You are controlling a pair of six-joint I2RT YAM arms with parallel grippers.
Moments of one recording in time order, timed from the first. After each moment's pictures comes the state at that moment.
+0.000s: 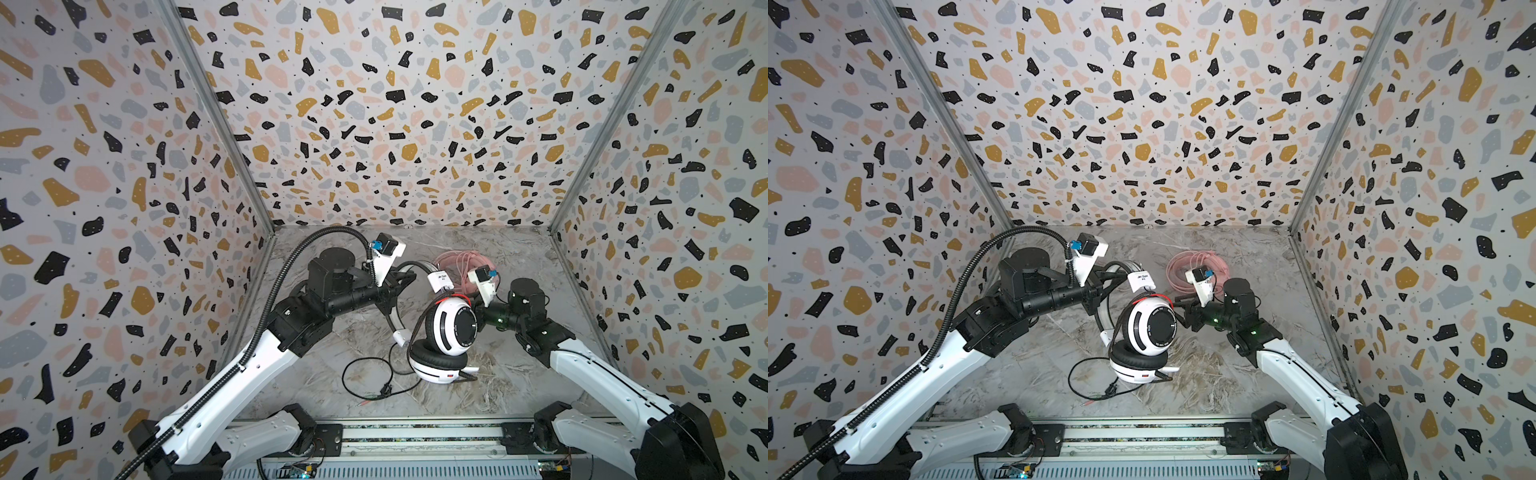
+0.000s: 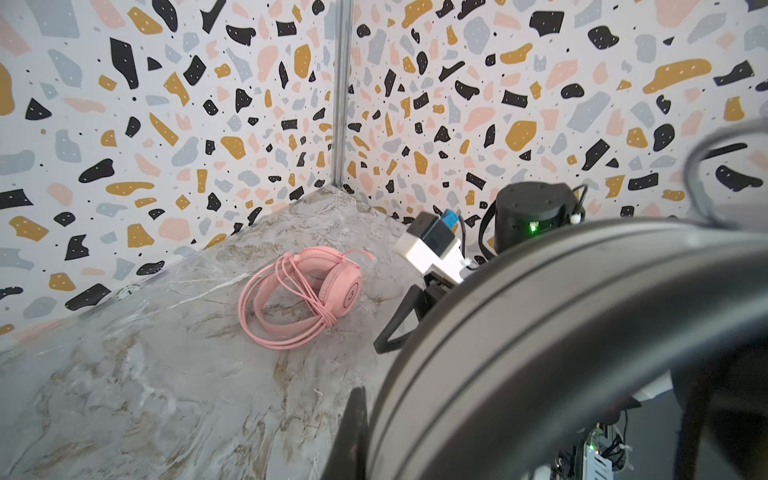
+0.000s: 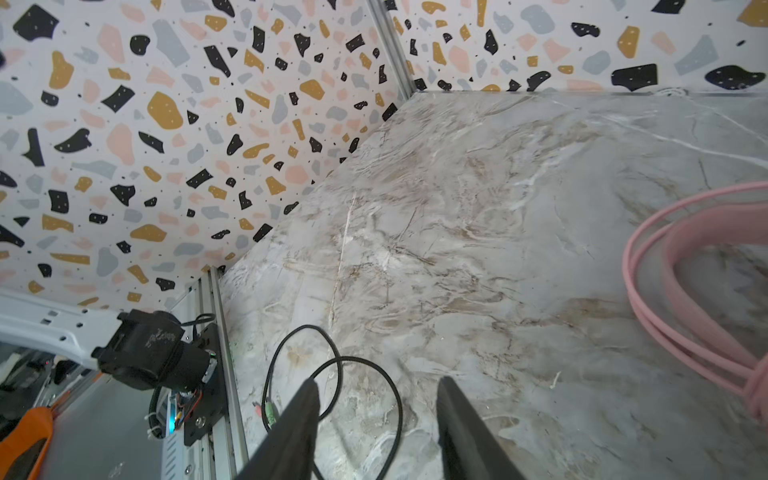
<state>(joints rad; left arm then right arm) -0.70 1.08 1.23 -0.40 0.34 -0.10 0.46 1.07 0.62 0.11 -0.67 0.26</state>
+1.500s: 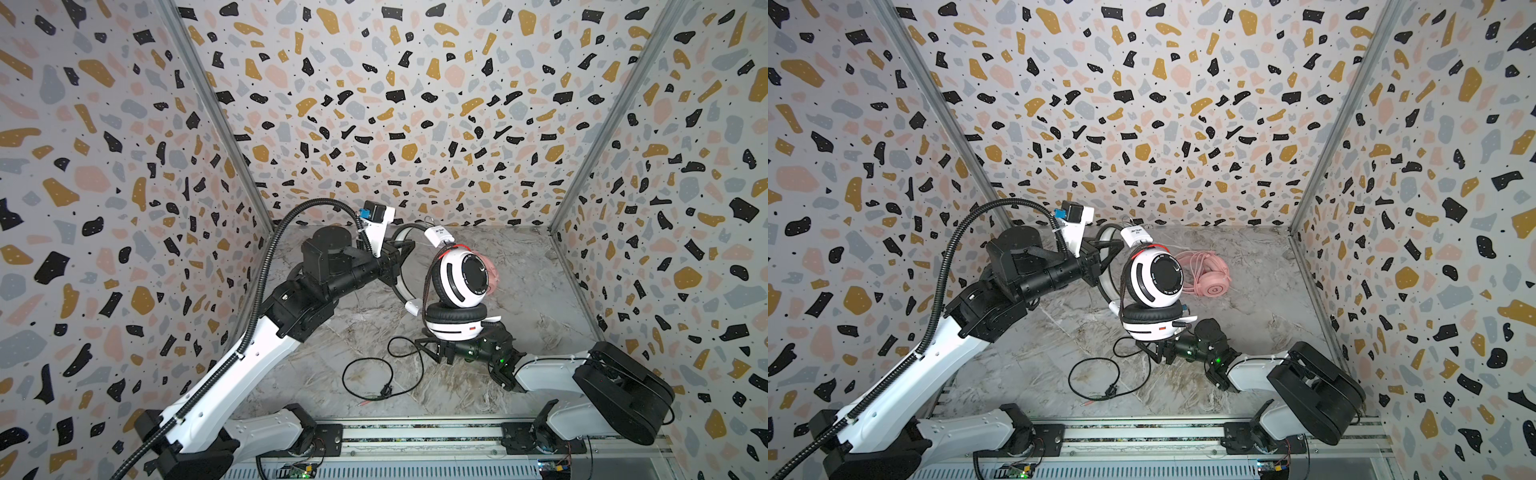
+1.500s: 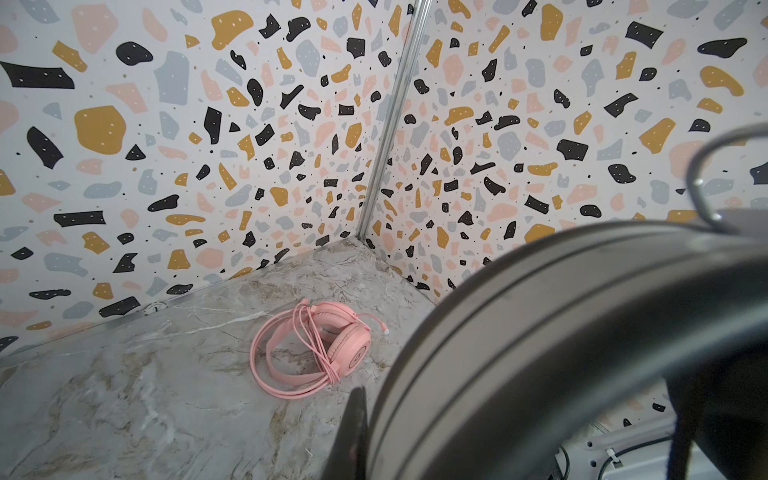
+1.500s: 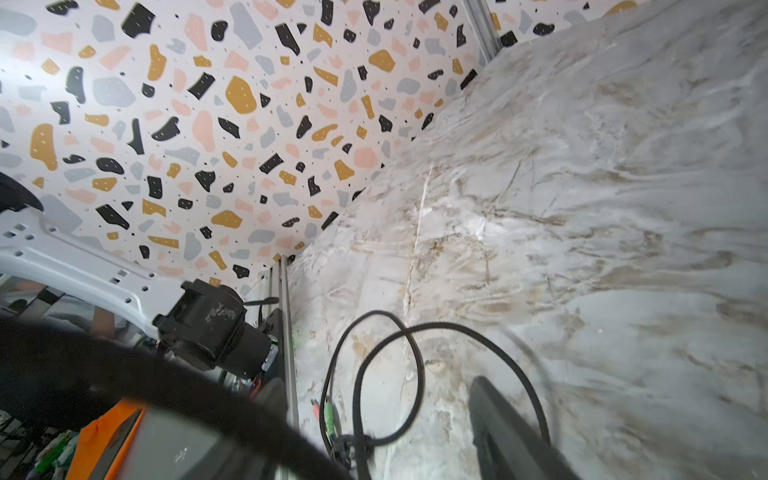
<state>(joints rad) -0.69 1.16 1.42 -0.38 0.21 -0.29 0.76 1.43 0.32 1.01 -0.54 0.58</state>
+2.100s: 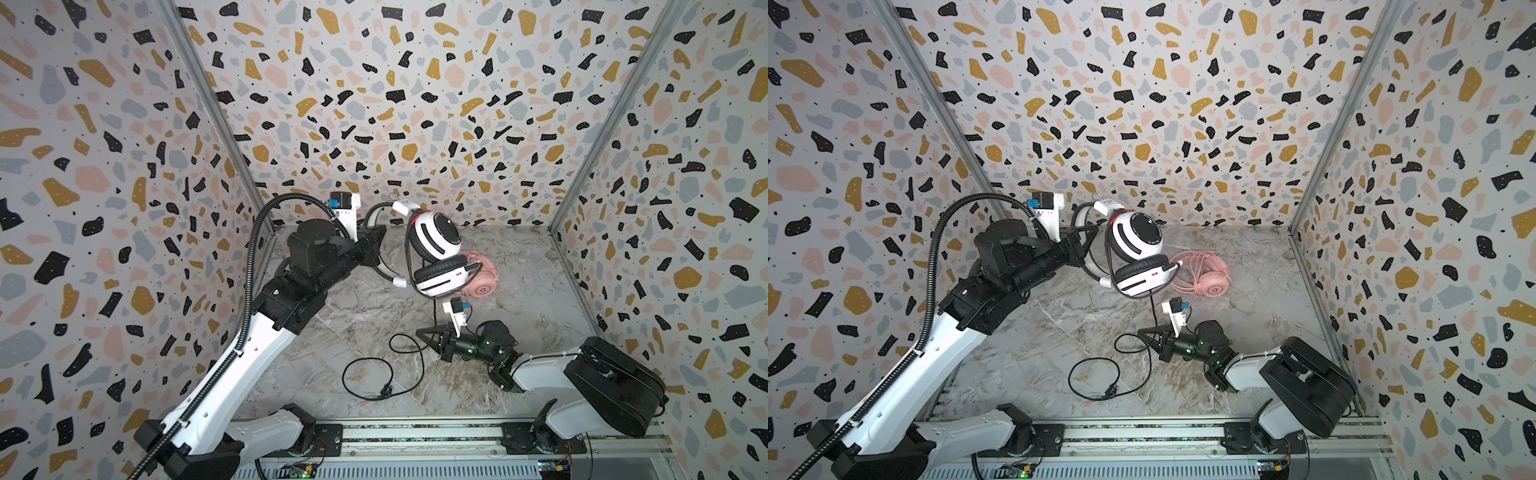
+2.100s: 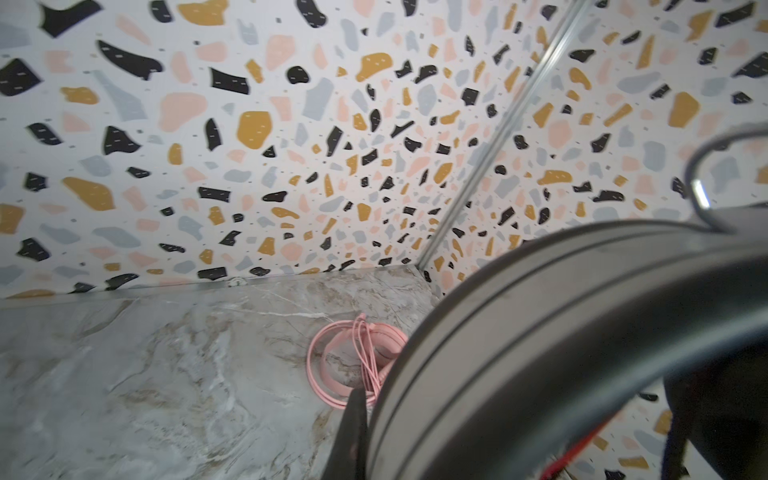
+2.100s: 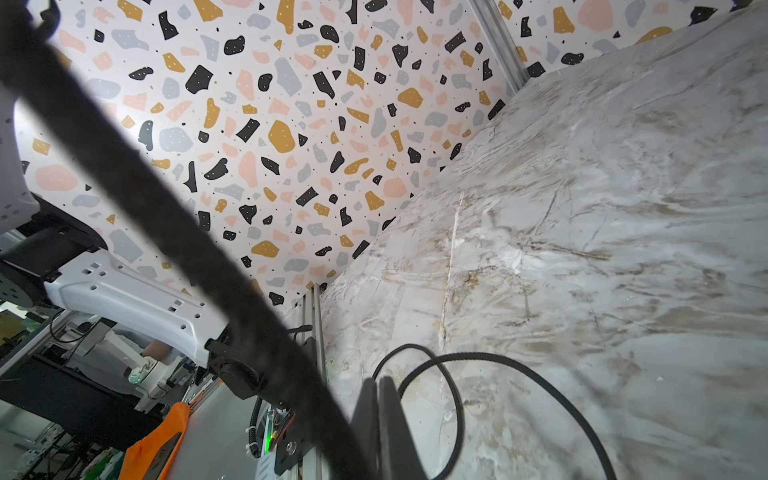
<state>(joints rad) -0.52 1.15 1.38 -0.37 0.07 -0.46 0.79 1.43 0.29 1.13 -0.54 0.66</state>
